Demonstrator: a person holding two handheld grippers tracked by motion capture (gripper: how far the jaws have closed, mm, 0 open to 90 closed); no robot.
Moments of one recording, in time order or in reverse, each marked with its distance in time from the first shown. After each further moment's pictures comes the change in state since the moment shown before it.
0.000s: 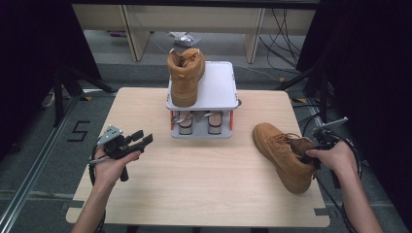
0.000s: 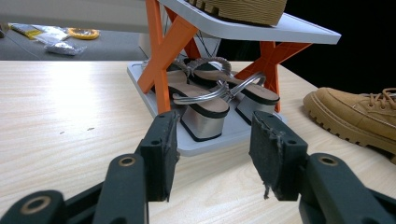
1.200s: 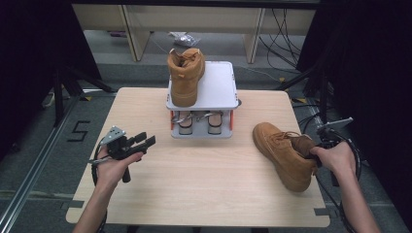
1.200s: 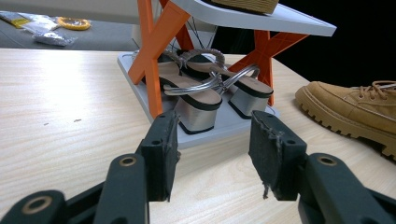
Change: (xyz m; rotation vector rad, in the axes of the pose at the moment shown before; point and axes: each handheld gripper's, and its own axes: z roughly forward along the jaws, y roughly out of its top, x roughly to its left) left arm -0.001 -0.004 0.004 0.023 -0.024 -0.019; right arm -0.015 0.005 0.001 0.009 0.046 0.044
